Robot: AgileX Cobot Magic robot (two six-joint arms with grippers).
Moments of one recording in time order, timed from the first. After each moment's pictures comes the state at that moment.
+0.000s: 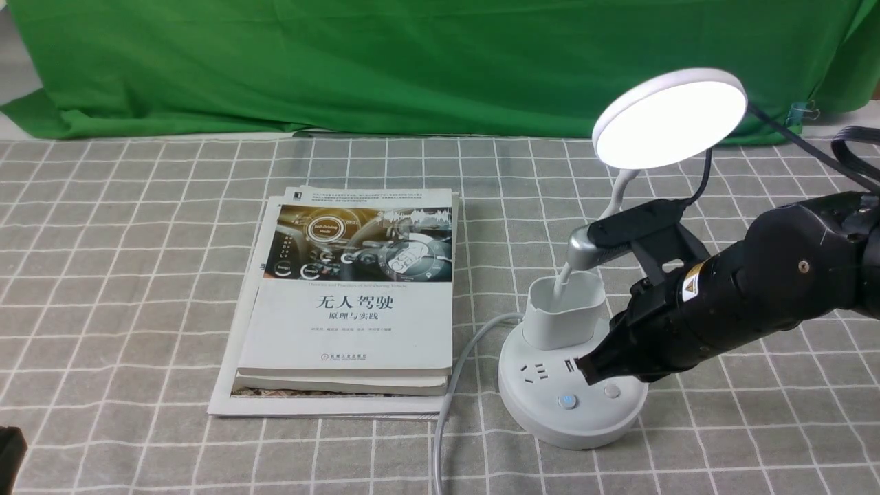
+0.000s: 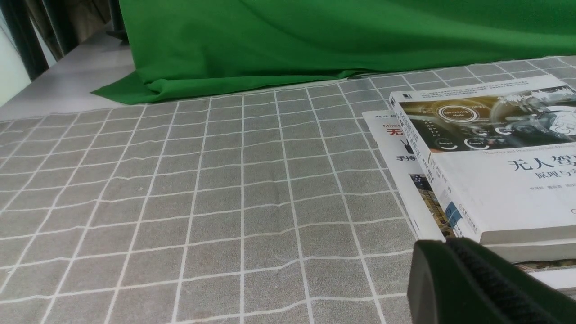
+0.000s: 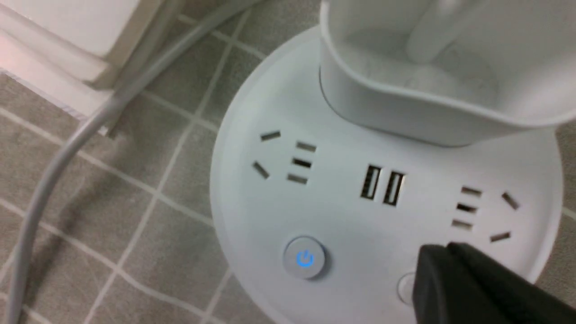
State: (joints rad) right arm 0.50 1.62 -0.96 0.14 0.54 -0.15; left arm -0.01 0.00 0.01 -0.01 0.24 0.15
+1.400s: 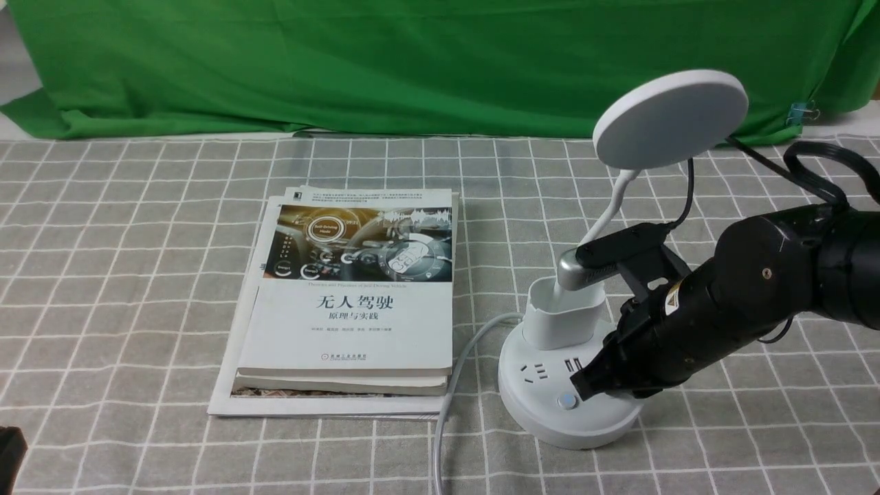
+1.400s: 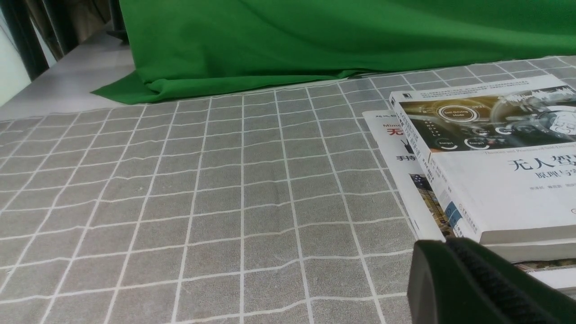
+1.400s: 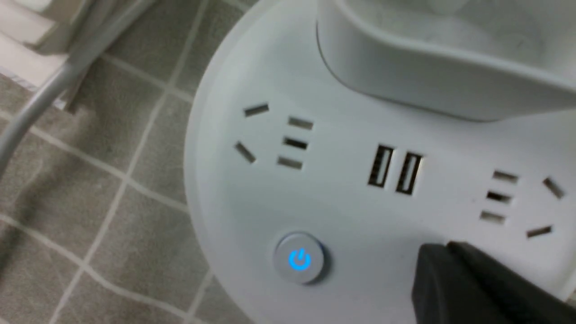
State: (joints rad) right arm 0.50 1.71 -0.97 0.14 0.56 -0.15; left arm -0.01 0.00 0.01 -0.01 0.24 0.15
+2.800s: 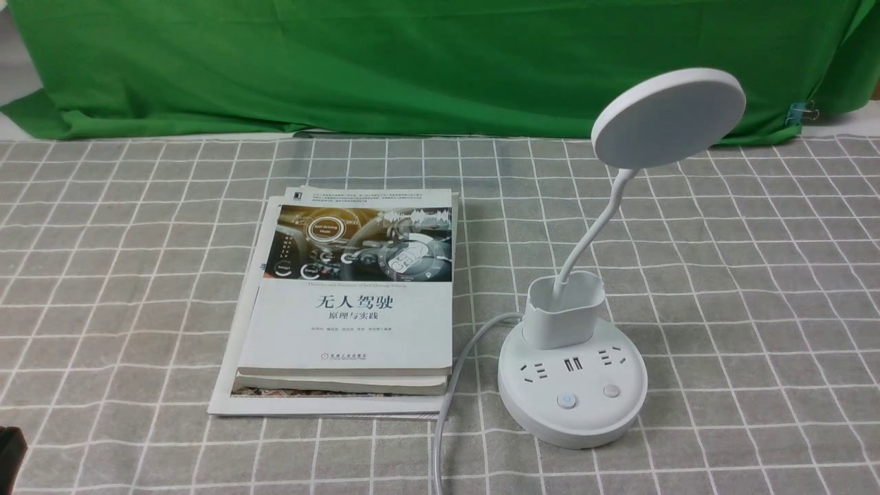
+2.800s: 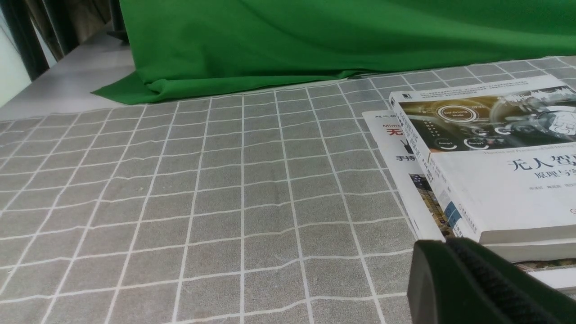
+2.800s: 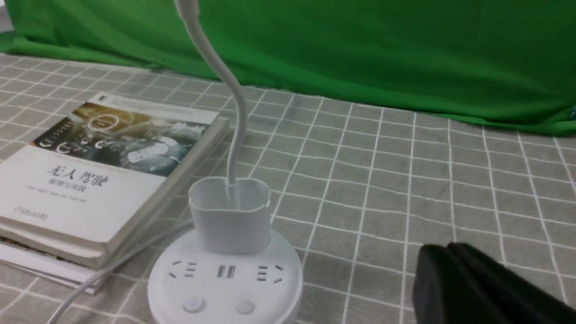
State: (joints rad) right arm 0.28 0.42 -0.35 0.14 0.26 -0.18; left arm -0.01 0.00 0.01 -0.01 0.24 0.15
